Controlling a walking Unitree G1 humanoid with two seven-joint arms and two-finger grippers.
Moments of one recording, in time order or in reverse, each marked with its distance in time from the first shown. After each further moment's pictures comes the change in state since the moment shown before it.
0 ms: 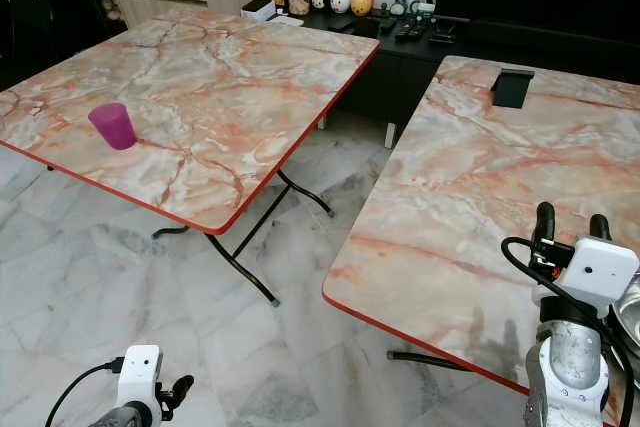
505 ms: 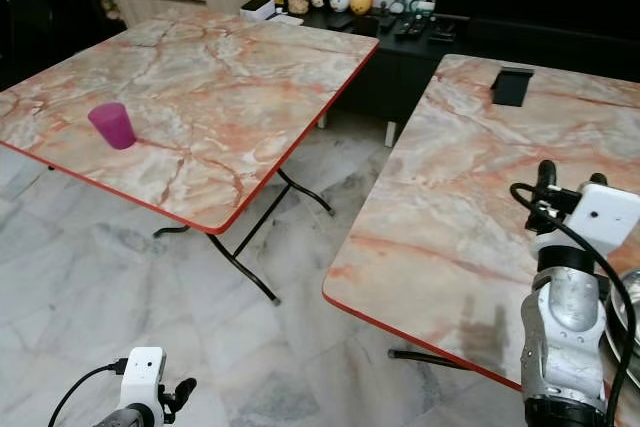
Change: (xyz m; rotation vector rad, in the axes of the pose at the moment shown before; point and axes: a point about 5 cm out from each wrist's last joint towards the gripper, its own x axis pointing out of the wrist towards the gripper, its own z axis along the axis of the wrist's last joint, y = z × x) left arm -0.001 -0.003 -0.003 0.014 0.008 -0.009; right arm 0.035 0.029 0.022 0.085 0.021 0.058
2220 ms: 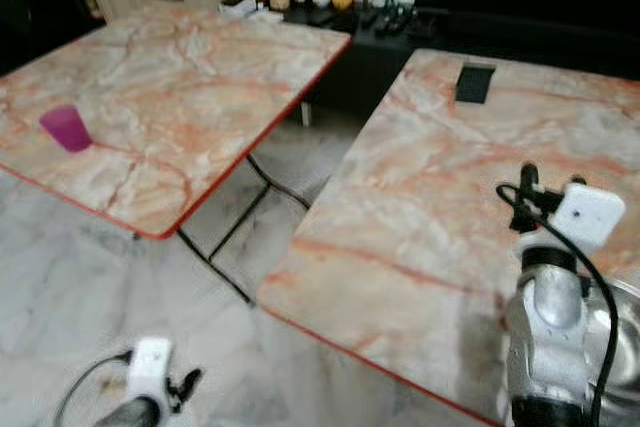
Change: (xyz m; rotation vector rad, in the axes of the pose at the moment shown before) left arm 0.004 -0.018 0.009 0.033 -0.055 -0.051; right arm 0.003 -0.003 0.005 0.035 -0.001 -0.065
